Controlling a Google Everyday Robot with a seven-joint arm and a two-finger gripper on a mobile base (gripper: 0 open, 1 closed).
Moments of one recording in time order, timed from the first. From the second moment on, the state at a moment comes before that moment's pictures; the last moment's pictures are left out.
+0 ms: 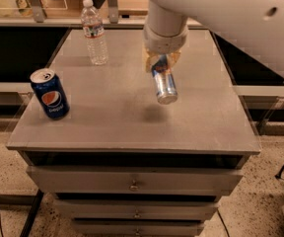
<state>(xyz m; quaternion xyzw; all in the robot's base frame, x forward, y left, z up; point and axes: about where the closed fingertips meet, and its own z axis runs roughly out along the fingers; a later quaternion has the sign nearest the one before) 0.629 -0.054 0.895 -0.10 0.97 -0.01 0.20</state>
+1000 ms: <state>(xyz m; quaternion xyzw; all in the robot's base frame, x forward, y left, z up) 0.636 -0.080 0.916 -0.20 0.93 0.04 0.30</state>
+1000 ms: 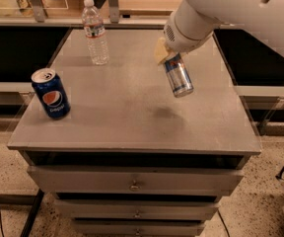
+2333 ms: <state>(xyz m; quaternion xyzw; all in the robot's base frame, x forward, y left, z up) 0.630 -0.116 0.909 -0.24 0.89 0.08 0.37</state>
